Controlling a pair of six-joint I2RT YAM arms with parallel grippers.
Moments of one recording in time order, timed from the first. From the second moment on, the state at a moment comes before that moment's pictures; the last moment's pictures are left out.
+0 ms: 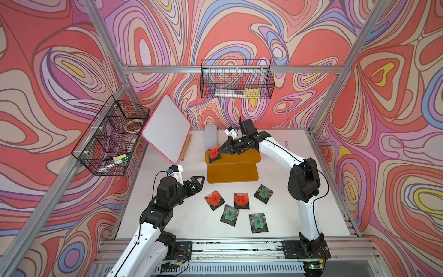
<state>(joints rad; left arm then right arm) -0.28 0.64 0.48 -0.28 0.27 -0.78 0.50 2.16 1.95 -0.59 -0.83 0.67</state>
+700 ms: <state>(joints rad) -0.28 0.64 0.48 -0.28 0.27 -0.78 0.49 2.20 2.01 -0.70 -0.77 0.64</state>
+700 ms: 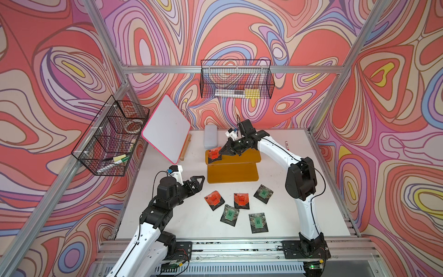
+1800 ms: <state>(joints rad) -0.28 0.64 0.47 -0.28 0.27 -0.78 0.49 2.24 2.06 -0.77 -0.72 0.60</state>
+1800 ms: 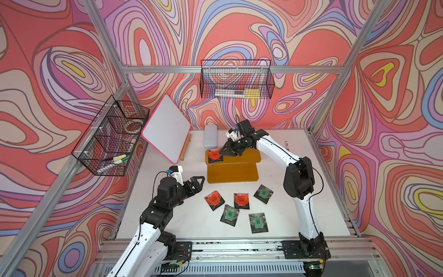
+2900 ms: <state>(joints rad) -0.28 0.64 0.47 -0.28 0.27 -0.78 0.49 2.19 2.00 -0.77 -0.70 0.58</state>
